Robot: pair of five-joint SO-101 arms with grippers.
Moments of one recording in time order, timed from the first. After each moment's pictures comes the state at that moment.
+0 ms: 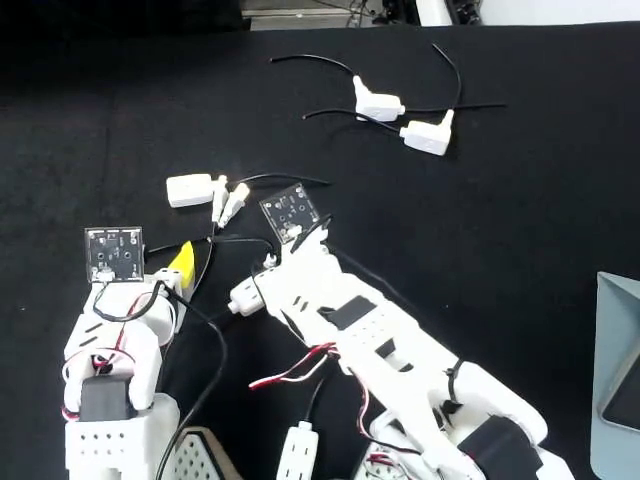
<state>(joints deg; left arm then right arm) -7.8 -98.9 86.5 50.1 -3.0 -36.3 -26.0 70.2 9.9 -5.8</state>
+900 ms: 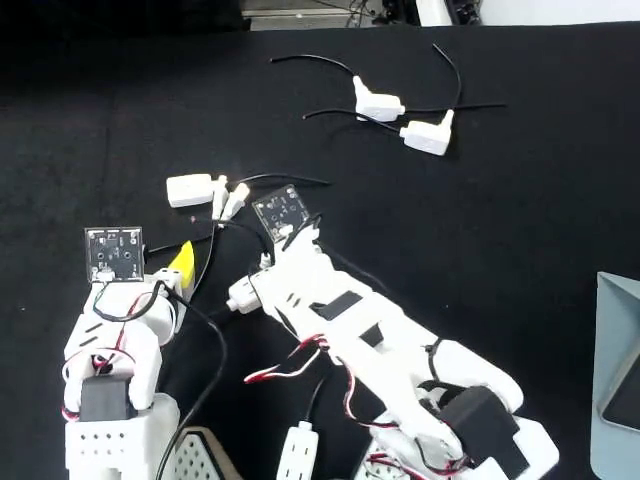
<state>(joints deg) -7.8 -98.9 86.5 50.1 -3.0 -36.5 -15.3 67.7 4.6 -4.8</state>
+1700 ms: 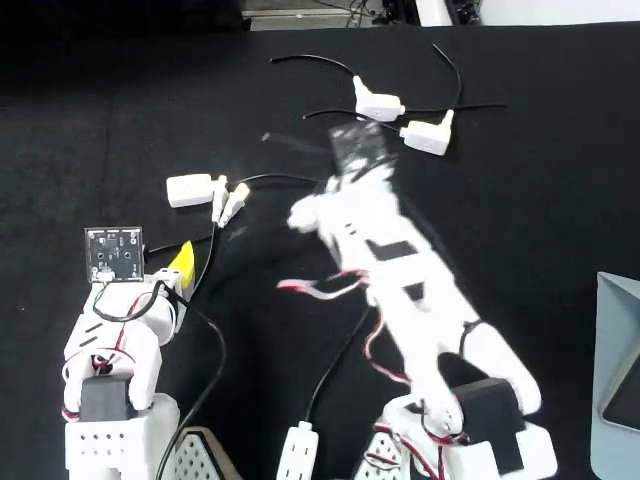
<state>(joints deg) -7.8 -98.9 86.5 50.1 -3.0 -14.2 -14.2 55.3 5.0 2.1</state>
